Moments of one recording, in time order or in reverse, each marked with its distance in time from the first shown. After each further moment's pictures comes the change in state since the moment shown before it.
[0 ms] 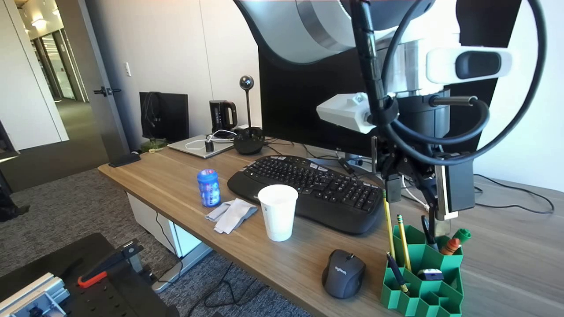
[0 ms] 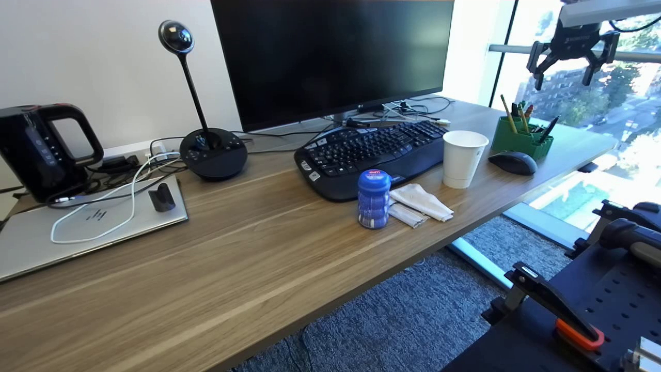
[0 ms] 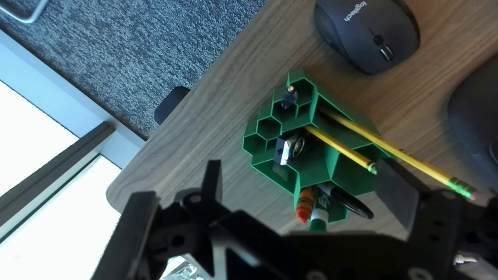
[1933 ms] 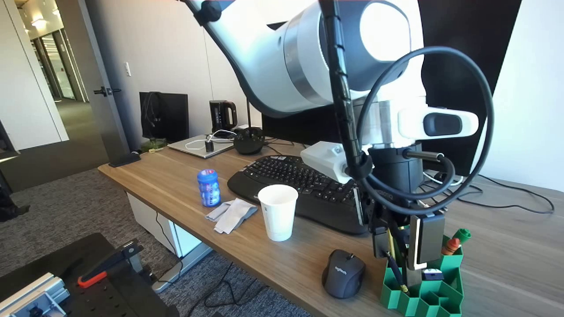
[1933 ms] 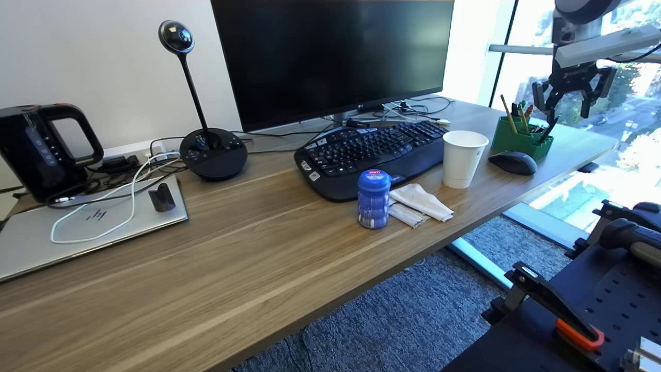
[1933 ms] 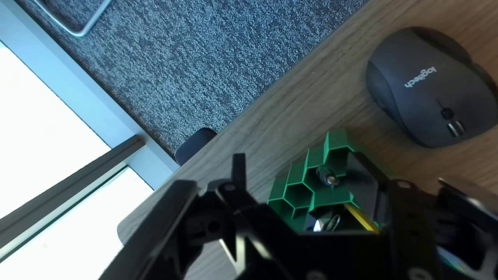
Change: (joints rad) arm 0.037 0.078 -0.021 -0.041 -0.117 0.002 0.063
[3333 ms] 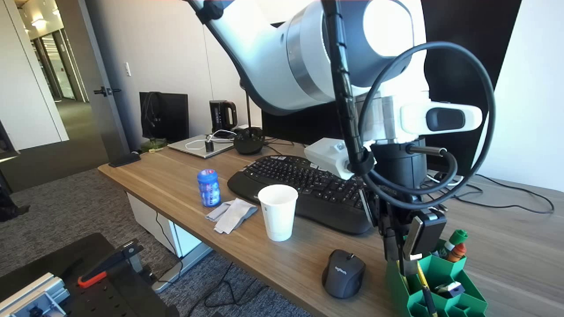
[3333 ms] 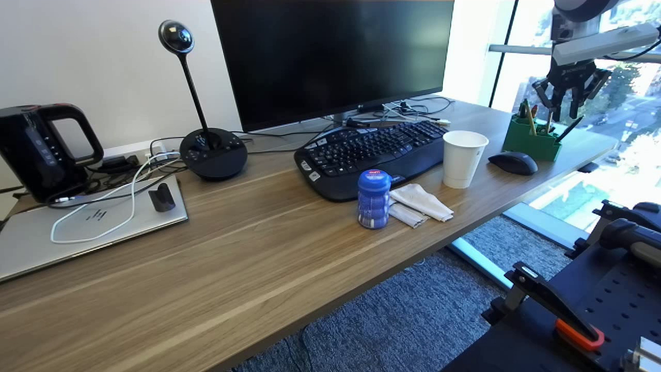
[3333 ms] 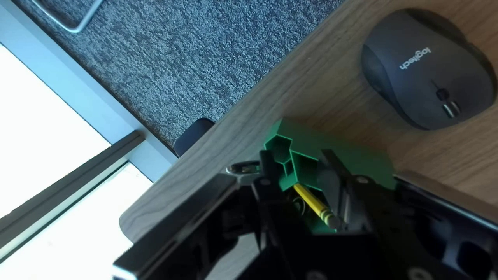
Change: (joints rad) arm 0.001 0.001 -0.003 0.012 0.000 0.012 0.021
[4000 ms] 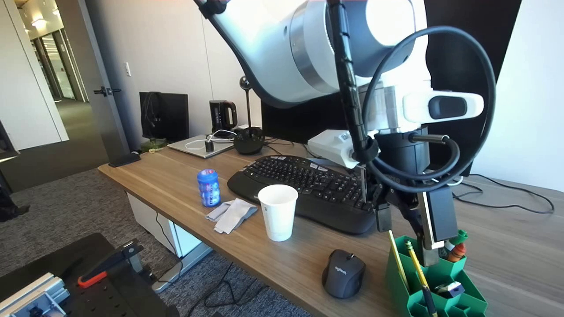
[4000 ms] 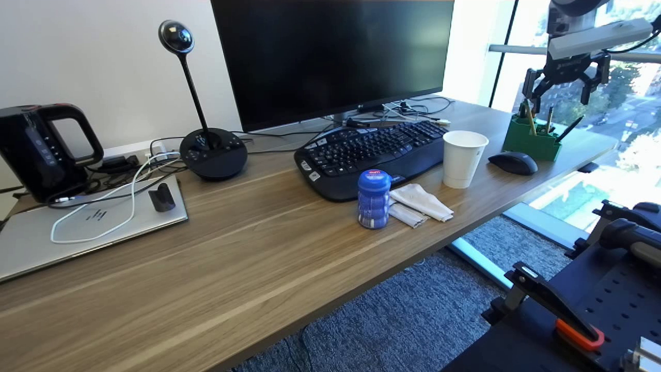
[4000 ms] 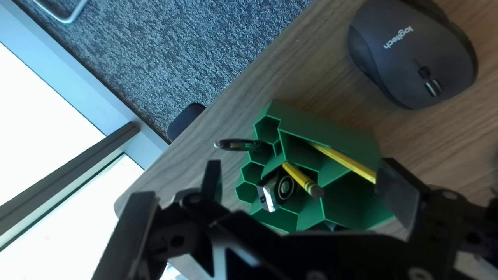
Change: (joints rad) arm 0.004 0.000 0.002 0.027 0.007 0.001 0.000
